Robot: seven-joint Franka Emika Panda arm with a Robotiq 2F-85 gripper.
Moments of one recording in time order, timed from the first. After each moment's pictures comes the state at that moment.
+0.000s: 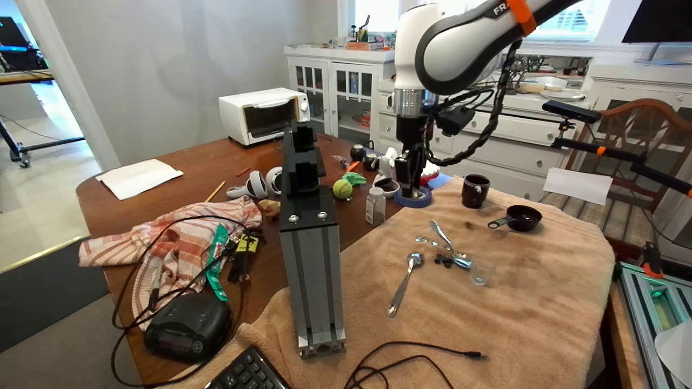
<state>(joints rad) -0.03 0.17 -0.02 -2.06 0.03 2.16 -0.07</state>
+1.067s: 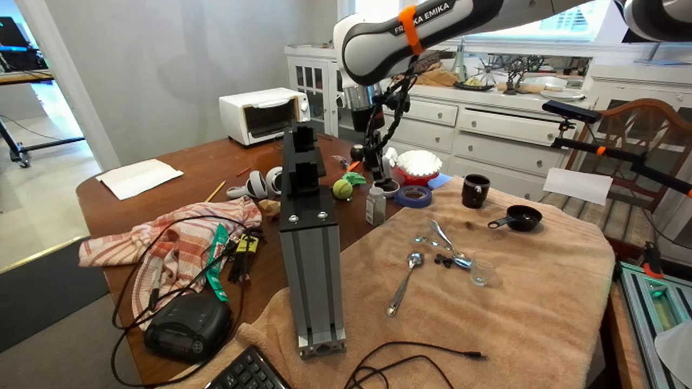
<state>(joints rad) -0.07 0.64 -0.01 -1.33 -0.05 1.74 -0.44</state>
